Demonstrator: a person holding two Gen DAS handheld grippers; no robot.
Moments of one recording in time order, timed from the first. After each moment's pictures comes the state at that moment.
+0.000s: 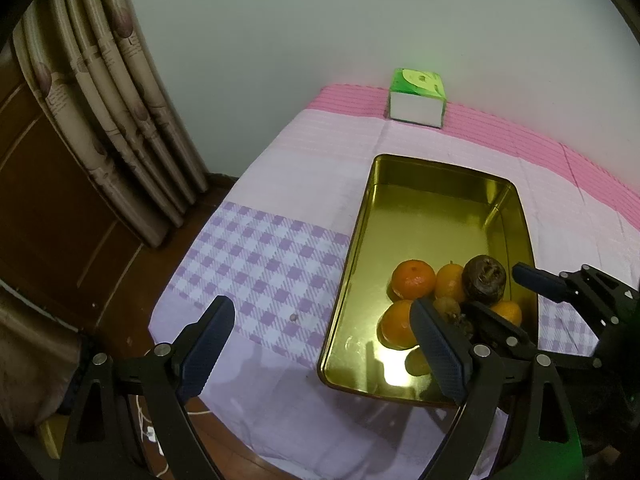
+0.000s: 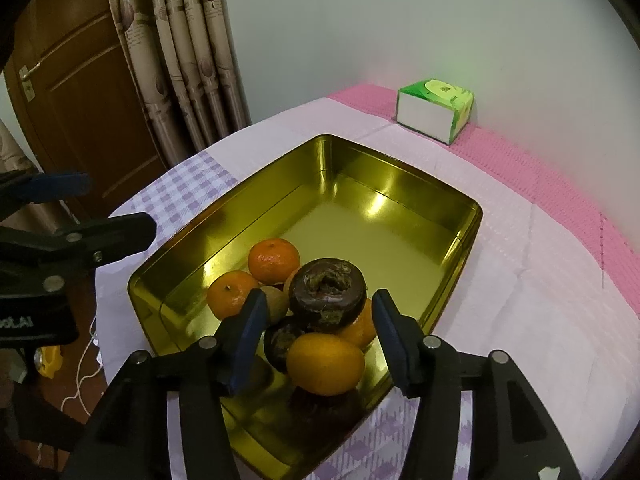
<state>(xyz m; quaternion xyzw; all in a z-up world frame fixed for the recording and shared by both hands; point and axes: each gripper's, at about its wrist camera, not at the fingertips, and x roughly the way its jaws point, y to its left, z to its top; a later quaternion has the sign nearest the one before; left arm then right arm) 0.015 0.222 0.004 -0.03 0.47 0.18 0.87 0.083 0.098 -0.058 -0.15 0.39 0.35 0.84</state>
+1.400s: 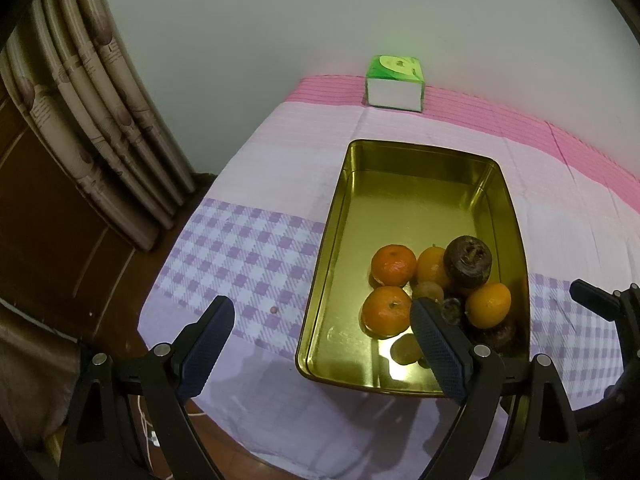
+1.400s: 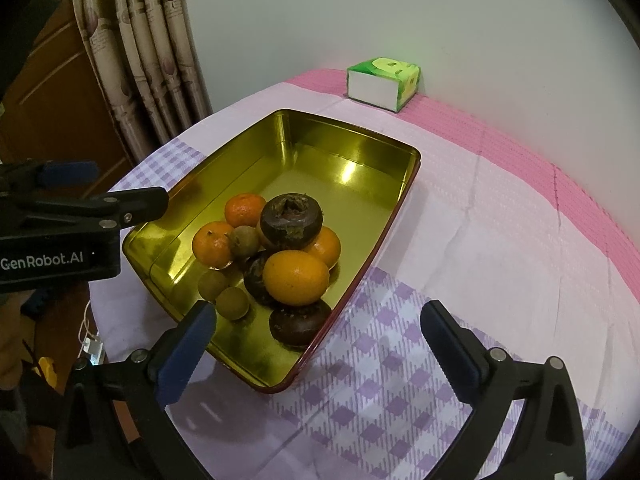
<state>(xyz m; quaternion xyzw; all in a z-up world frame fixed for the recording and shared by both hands) 0.020 0.207 -0.003 -0.02 0.48 0.16 0.86 0.052 0.062 -0.056 -0.14 0.42 0.27 0.85</state>
